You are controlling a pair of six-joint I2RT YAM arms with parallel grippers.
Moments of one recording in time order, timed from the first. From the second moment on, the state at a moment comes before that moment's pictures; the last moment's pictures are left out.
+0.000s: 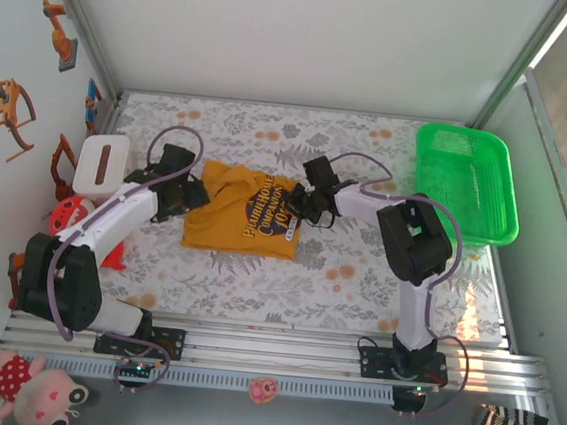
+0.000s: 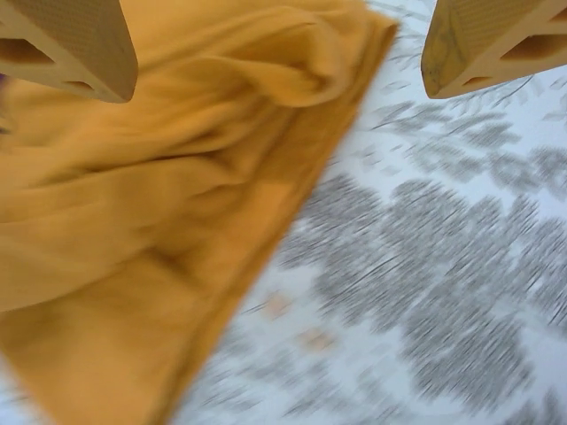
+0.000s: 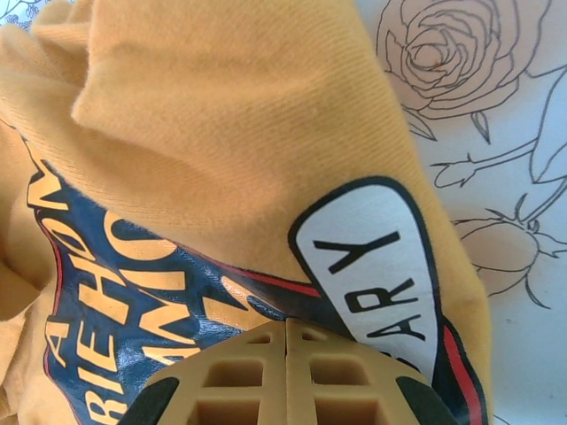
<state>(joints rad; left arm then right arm) -0.34 1.40 1.00 -0.70 -0.18 -0.70 0.57 2.04 1.28 -0.23 -0.35 0.95</state>
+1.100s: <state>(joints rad) -0.52 1.99 1.51 -0.68 -0.19 -0.70 0.57 2.04 1.27 -0.22 -0.36 0.95</state>
